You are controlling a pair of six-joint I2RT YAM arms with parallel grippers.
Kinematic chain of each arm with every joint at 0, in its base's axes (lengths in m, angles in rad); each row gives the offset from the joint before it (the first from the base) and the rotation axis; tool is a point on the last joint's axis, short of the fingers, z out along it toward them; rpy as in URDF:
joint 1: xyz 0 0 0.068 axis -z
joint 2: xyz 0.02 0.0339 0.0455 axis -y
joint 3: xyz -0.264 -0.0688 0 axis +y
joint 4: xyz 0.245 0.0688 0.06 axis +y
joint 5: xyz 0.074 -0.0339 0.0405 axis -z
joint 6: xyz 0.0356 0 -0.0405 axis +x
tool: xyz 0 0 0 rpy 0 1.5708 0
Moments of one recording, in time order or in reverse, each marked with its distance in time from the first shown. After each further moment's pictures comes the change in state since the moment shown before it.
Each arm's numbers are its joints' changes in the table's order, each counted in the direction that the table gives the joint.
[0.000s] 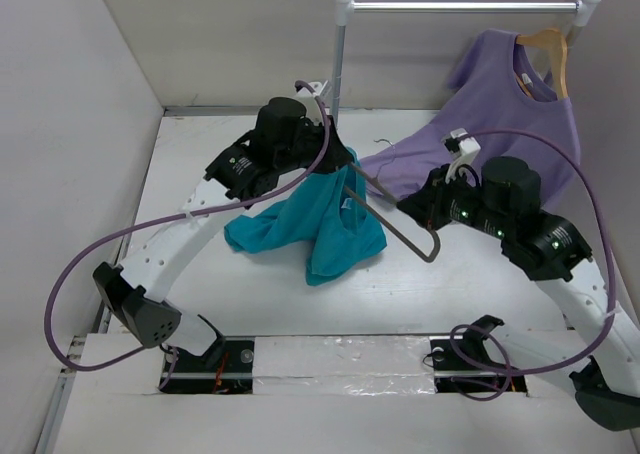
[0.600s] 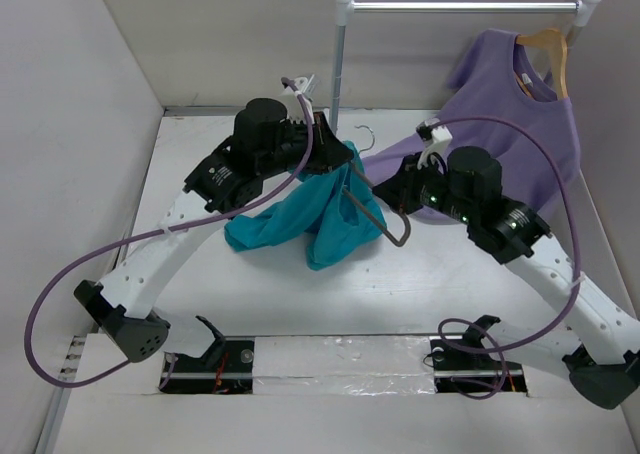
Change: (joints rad) left arm 0.000 0.095 0.011 -0.046 0.066 -0.060; right arm -0.057 -0.114 0.064 -0.217 0.111 0.059
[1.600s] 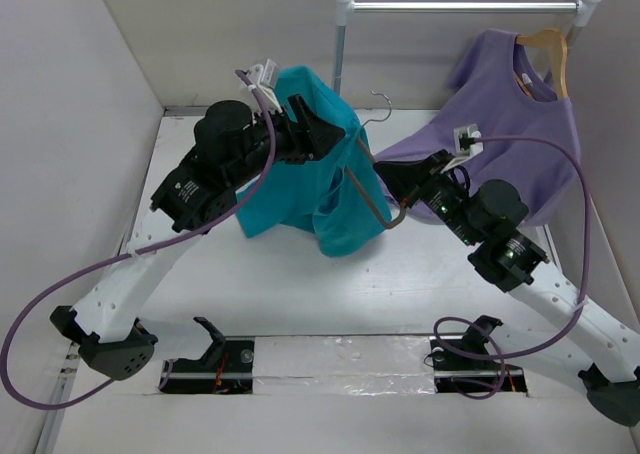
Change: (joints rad) left arm 0.000 0.114 -0.013 -0.011 -0.139 -0.061; right arm -0.076 0.123 0.246 -0.635 0.136 0.110
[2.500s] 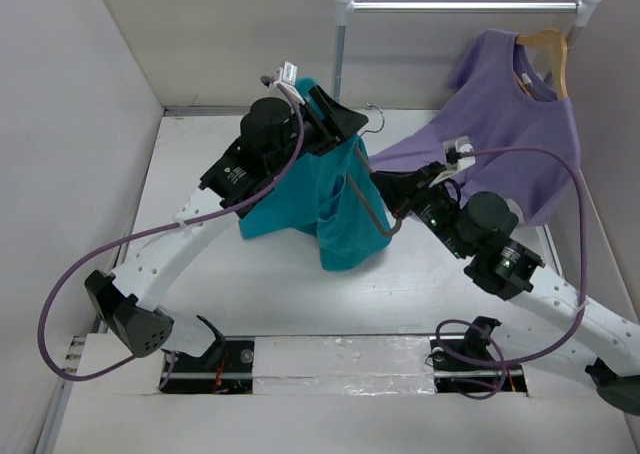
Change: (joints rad) left arm 0.000 -0.148 0.063 -0.249 -0.048 -0.326; right arm -0.138 0.037 0.034 0.033 0.170 -0.119
